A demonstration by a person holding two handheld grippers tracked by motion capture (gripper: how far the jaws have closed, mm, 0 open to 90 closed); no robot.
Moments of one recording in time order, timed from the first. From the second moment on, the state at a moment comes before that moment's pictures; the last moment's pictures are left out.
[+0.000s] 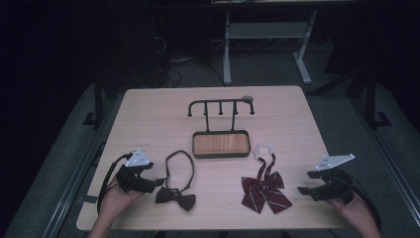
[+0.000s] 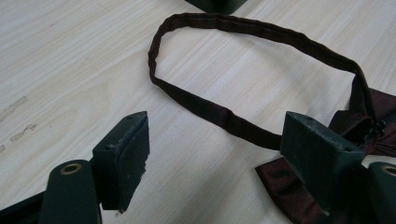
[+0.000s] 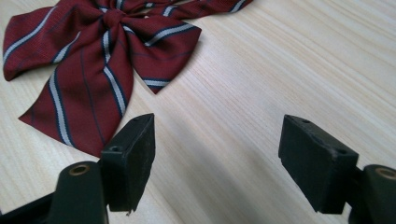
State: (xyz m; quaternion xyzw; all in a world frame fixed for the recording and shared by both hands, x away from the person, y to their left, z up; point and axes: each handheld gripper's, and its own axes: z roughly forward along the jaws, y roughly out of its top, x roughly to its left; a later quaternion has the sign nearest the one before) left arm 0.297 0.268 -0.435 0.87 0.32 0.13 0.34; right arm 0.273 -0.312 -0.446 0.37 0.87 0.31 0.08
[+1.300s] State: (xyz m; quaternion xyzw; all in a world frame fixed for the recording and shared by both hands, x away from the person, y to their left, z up) left arm 0.295 0.266 -0.434 0.88 0.31 0.13 0.34; right arm 0.331 -0.253 -0.410 0.33 0.91 0.25 0.06
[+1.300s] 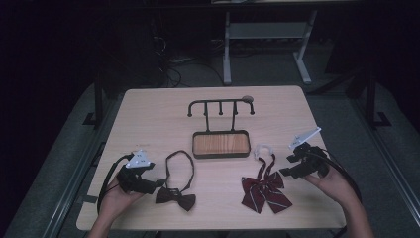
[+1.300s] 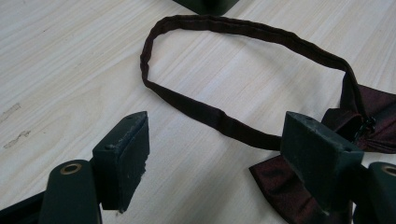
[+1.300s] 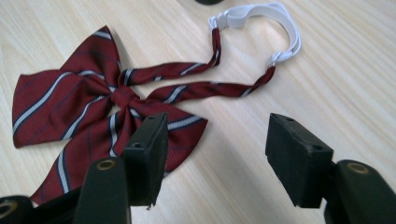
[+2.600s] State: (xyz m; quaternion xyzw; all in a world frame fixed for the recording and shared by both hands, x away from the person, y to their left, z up) left arm 0.294 0.267 -0.430 0.87 0.31 0.13 0.36; right arm 0.396 -0.212 -0.416 0.35 0.92 0.18 0.04
